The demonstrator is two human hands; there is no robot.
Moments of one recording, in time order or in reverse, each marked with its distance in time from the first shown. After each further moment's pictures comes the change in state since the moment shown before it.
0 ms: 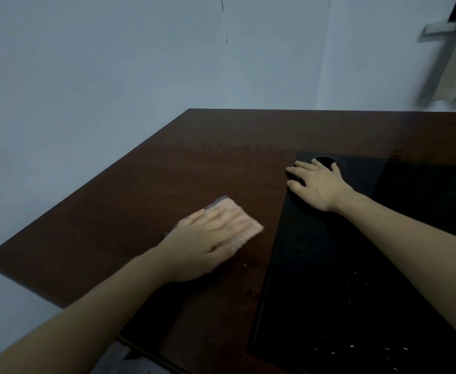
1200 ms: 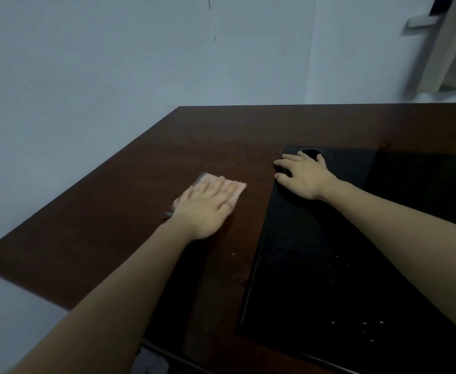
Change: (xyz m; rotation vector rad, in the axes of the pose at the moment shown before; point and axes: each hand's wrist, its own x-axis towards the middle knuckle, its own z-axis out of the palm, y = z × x) left_hand 0.063 0.004 -0.007 -0.052 0.014 -0.324; right_hand -0.001 0.002 0.000 0.027 0.017 -0.018
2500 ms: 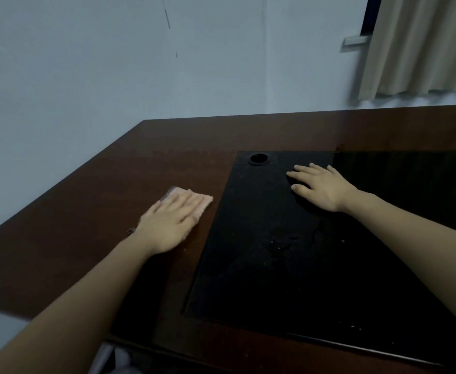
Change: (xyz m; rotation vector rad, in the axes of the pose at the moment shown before) left_hand -0.033 0.028 0.005 -0.001 -0.027 0.075; right_hand -0.108 0.110 -0.020 -0.037 -0.025 0.074
